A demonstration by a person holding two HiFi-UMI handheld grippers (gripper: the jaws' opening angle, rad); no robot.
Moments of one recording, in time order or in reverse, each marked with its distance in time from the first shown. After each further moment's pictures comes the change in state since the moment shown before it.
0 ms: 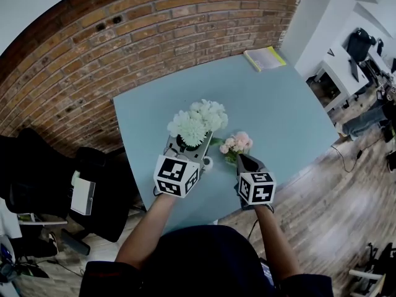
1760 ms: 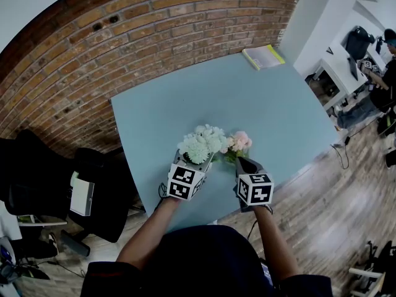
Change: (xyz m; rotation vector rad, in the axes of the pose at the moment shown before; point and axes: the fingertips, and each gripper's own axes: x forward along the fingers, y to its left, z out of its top) left arm 0.003 -0.011 -0.132 0.002 0.287 -0.039; right arm 0.005 -0.003 -0.017 0.012 0.045 -0.004
